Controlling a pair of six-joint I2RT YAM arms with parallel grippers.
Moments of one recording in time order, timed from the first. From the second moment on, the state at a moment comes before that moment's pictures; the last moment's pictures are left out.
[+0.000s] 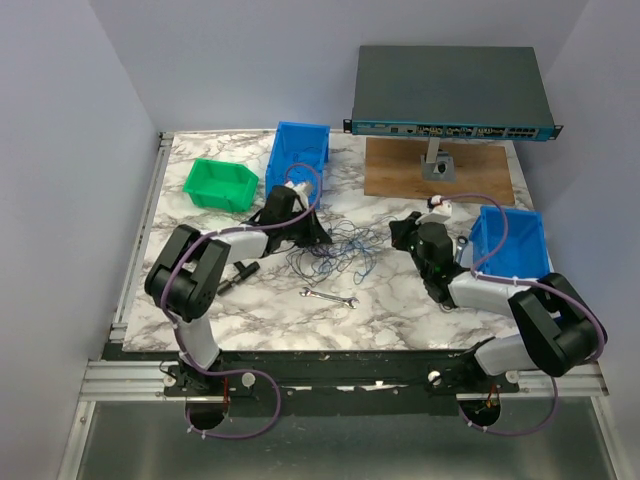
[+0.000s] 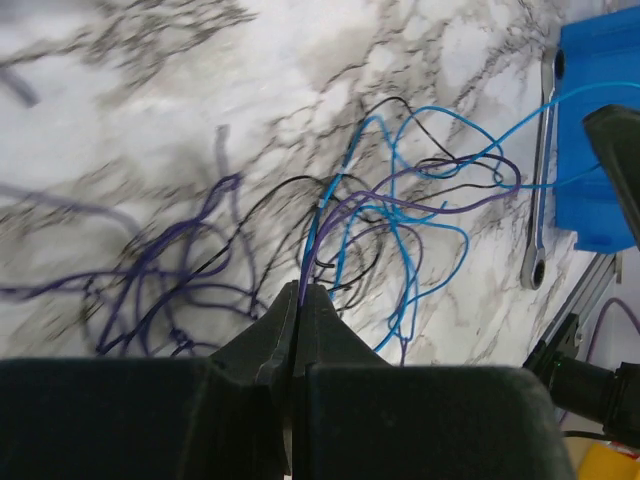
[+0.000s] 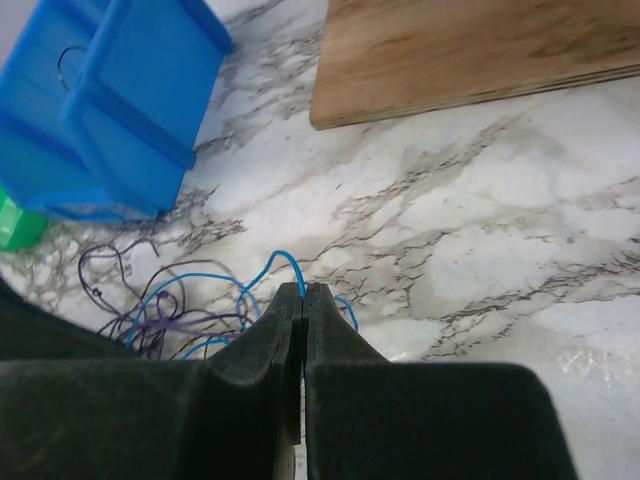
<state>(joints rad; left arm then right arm) -0.48 1.81 0.98 0.18 0.47 -0.61 0.51 1.40 0.45 0.71 0.28 0.51</state>
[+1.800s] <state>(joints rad) -0.52 1.23 0.56 0.54 0.12 -0.53 0.67 1.45 0.46 0.84 -0.04 0.29</state>
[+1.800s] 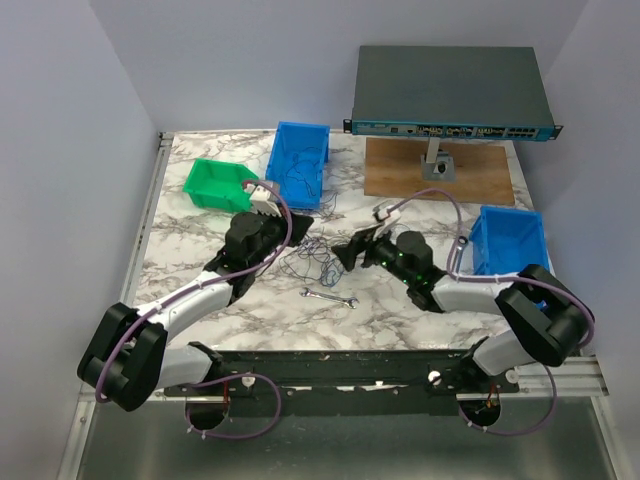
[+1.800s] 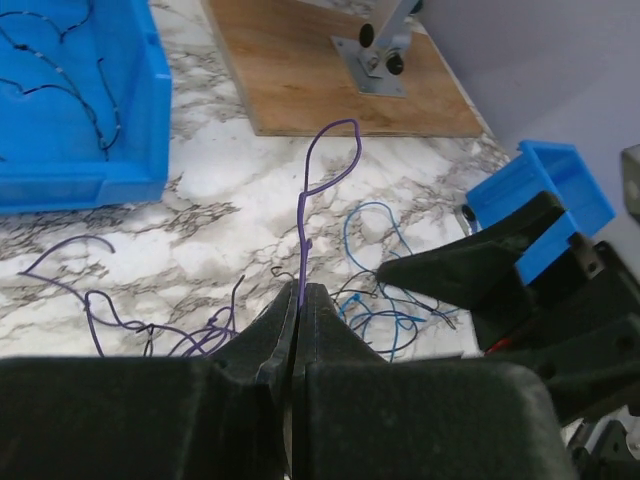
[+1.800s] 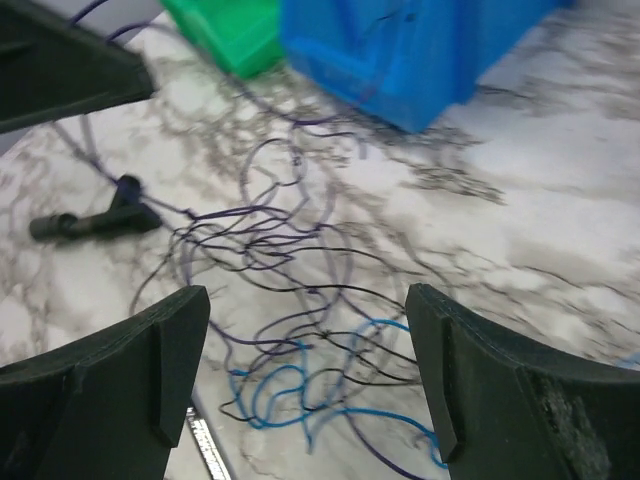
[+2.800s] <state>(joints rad) -0.50 0.65 0.65 0.12 -0.34 -0.52 0.60 1.64 0.64 0.51 0.57 0.56</state>
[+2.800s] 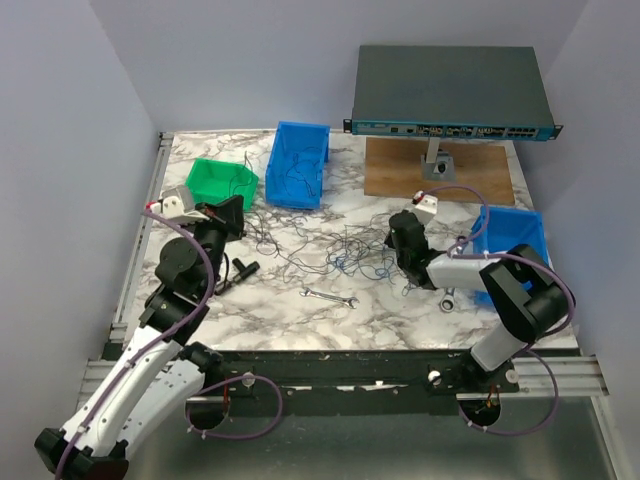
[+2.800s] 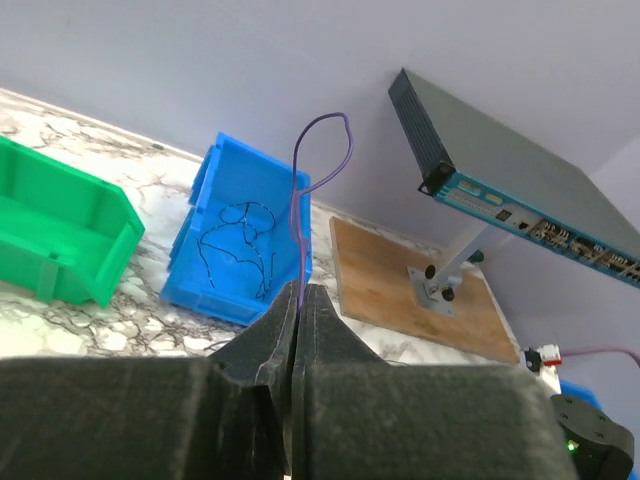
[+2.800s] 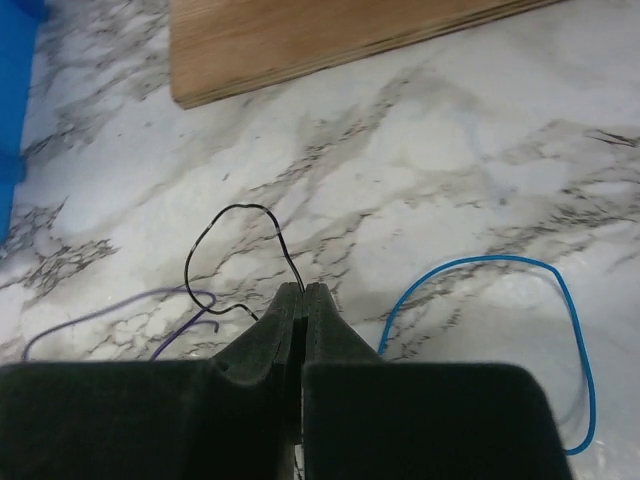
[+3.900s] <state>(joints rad) -0.55 0.84 0.77 0.11 0.11 -0.74 0.77 1.54 0.42 1.10 -0.36 0.32</state>
